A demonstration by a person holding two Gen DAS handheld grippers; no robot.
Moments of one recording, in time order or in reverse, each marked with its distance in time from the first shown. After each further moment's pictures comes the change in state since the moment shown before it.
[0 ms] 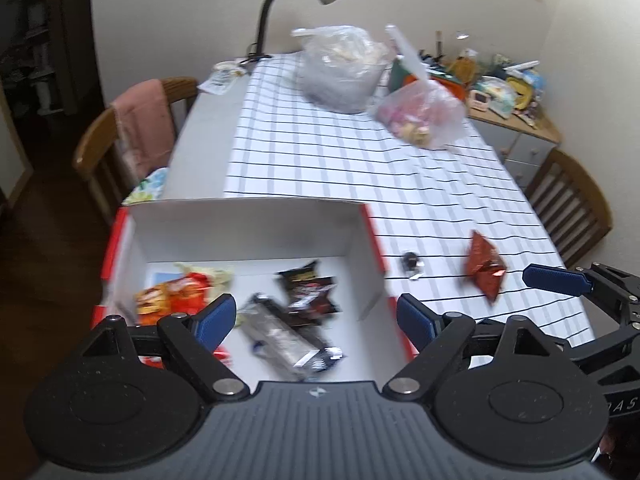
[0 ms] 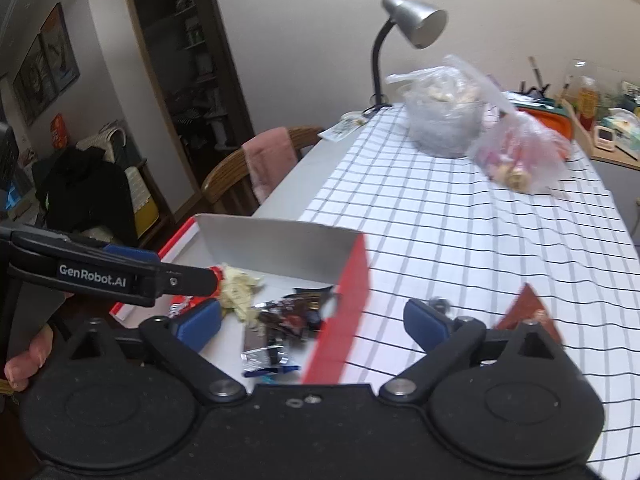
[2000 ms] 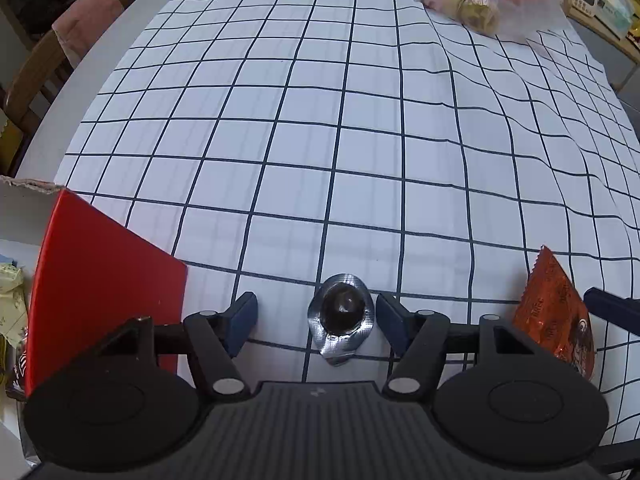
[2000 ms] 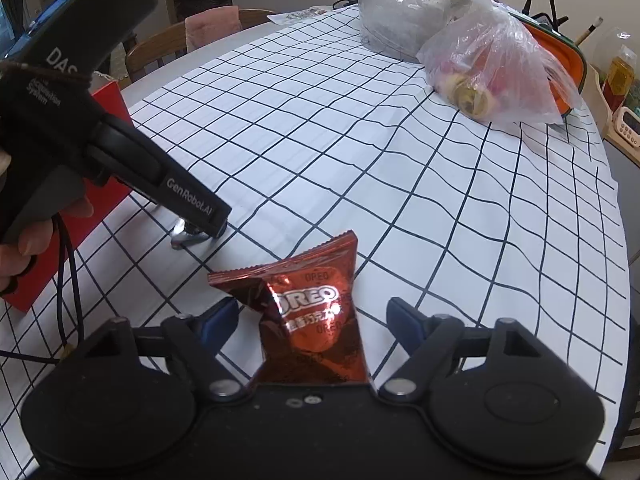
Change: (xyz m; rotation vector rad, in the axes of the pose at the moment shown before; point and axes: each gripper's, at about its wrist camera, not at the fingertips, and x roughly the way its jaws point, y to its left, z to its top) left arm 0.284 -0.147 0.045 -0.112 0.331 0.273; right arm 0.134 -0.216 -0.021 -0.279 0.286 -0.012
